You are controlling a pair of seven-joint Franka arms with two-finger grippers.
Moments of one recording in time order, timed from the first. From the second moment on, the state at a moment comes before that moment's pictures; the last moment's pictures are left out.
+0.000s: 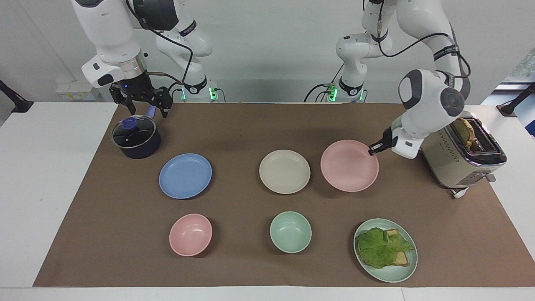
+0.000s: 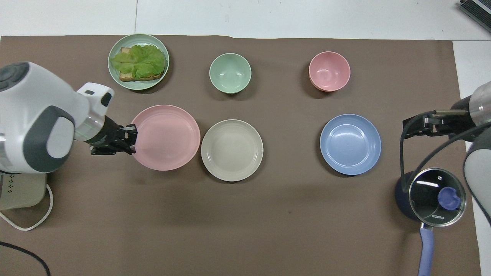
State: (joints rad) left arm -0.02 0.14 -0.20 -1.89 -0.19 1.84 -0.55; right arm -0.10 -0.01 0.16 -1.60 -0.06 1.54 0.15
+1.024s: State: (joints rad) left arm -0.23 0.21 -0.18 -1.98 -0.17 2.13 -0.70; right arm -0.10 -0.01 0.16 -1.60 -0.06 1.54 0.15
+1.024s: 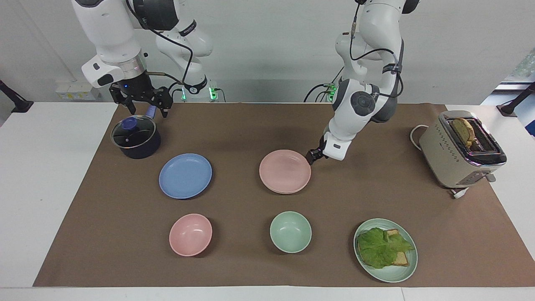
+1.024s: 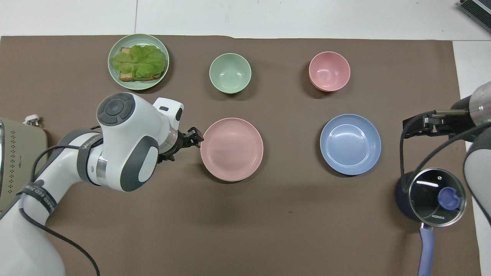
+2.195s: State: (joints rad) left arm 0.11 -0.02 -0.17 -1.63 -0.02 1.67 -0.07; right arm -0.14 0.00 0.14 -1.61 -0.06 1.64 0.15
